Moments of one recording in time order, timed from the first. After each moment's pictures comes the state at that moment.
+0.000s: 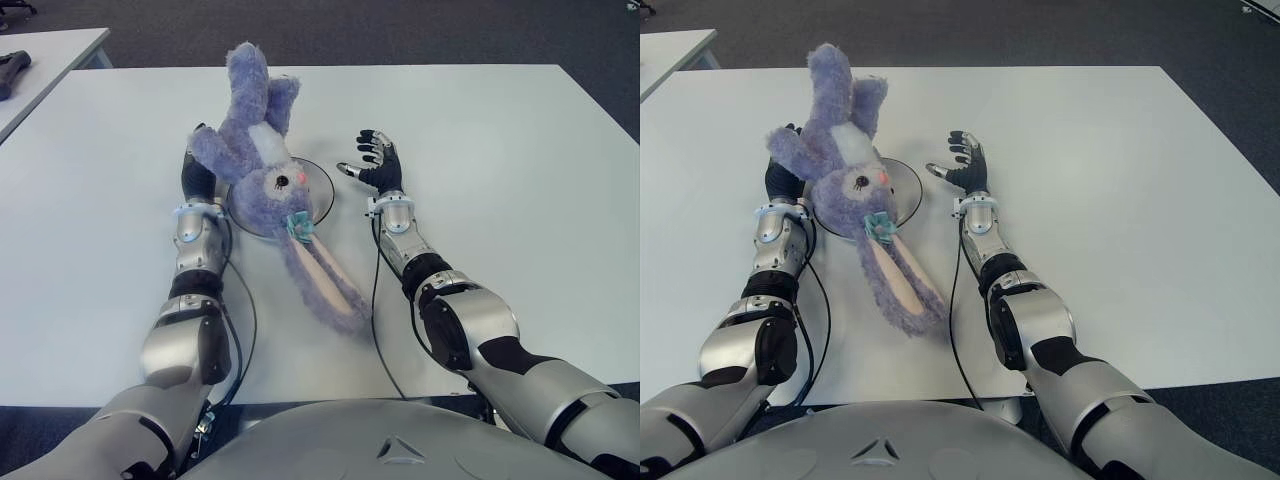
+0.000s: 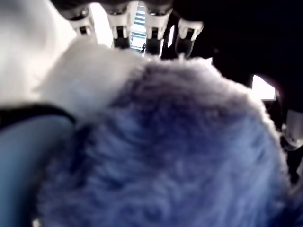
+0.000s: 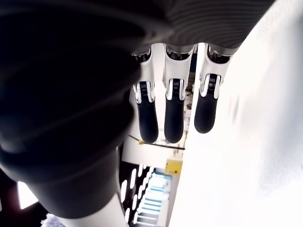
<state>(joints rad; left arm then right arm) -0.52 0.14 0.37 0.91 -0.19 -0.37 -0.15 -0.75 0.07 -0.03 1.23 -0.20 -0.54 -0.33</state>
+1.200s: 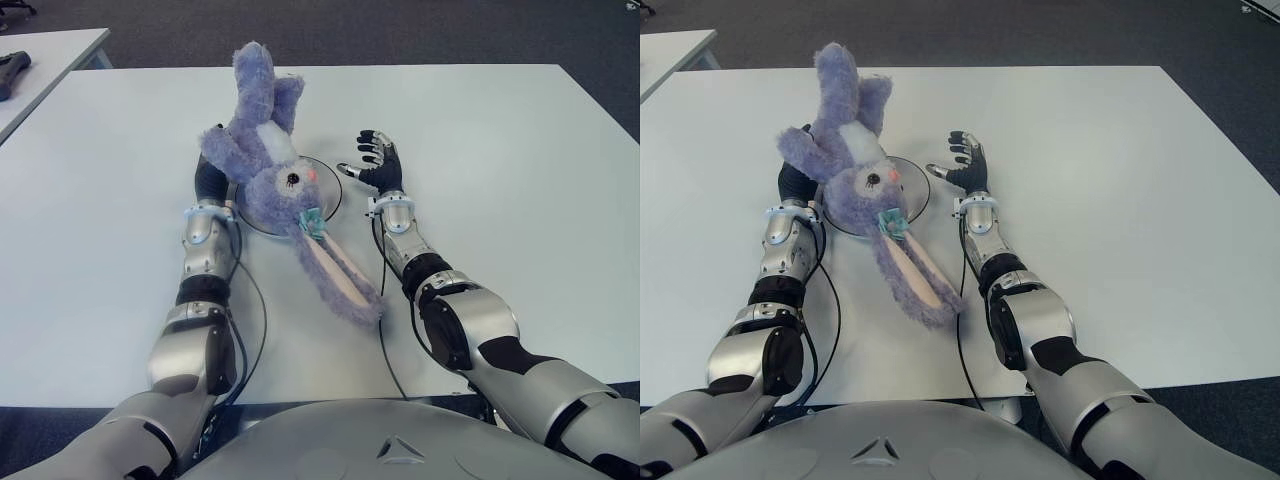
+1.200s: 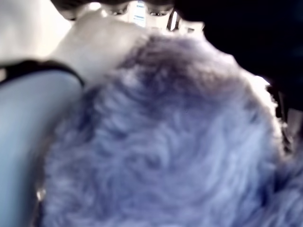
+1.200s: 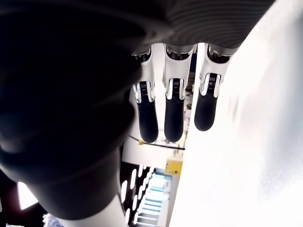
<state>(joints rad) -0.47 0.10 0.33 0.79 -0.19 -0.33 -0.18 -0.75 0.07 -0.03 1.23 -0.20 -0.54 -0.33</state>
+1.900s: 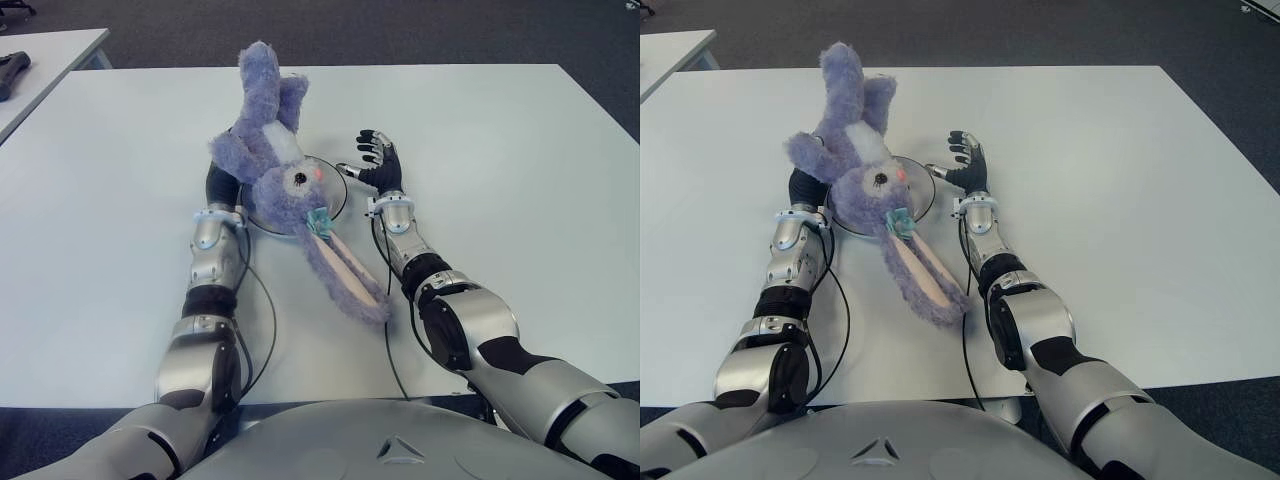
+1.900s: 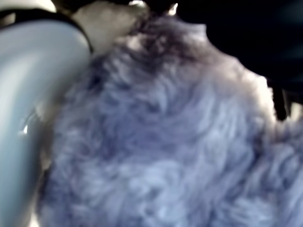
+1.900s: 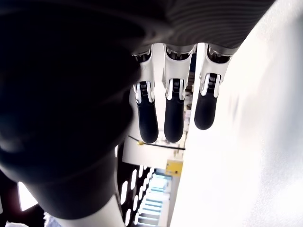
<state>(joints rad) -0.39 0.06 0.26 0.64 -0.19 -0.26 -0.18 -0.75 0.07 -0.03 1.23 -0.20 -0.54 -0.32</state>
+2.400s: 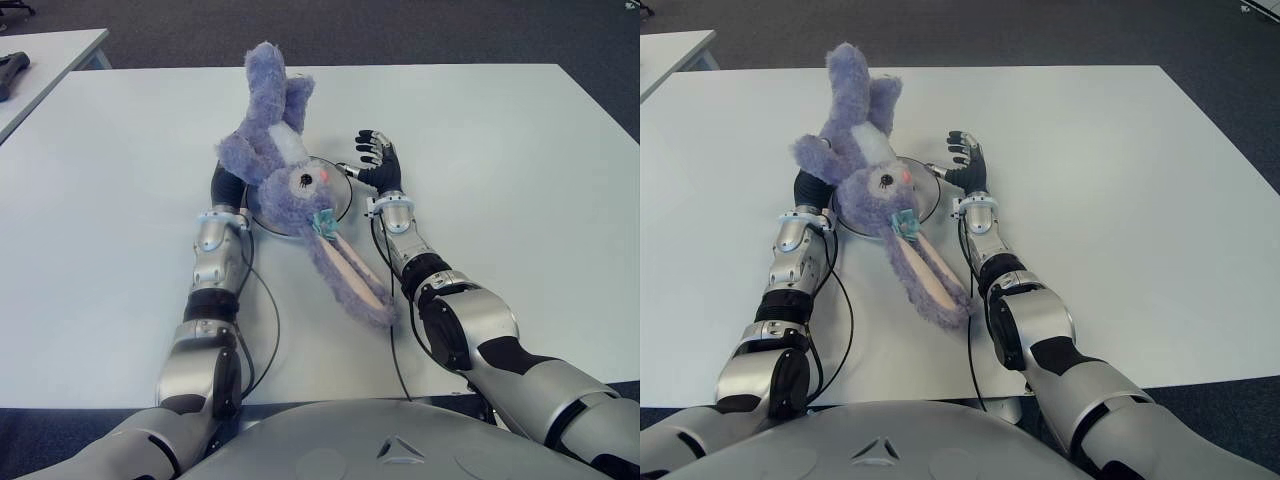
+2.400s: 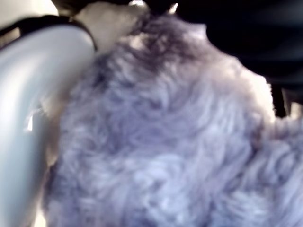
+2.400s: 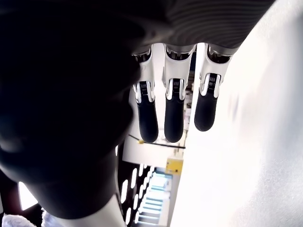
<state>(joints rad) -0.37 0.06 0.23 0.61 -0.19 -0.25 -0.18 -0.75 0.07 -0.03 1.23 -0.20 -0.54 -0.31</state>
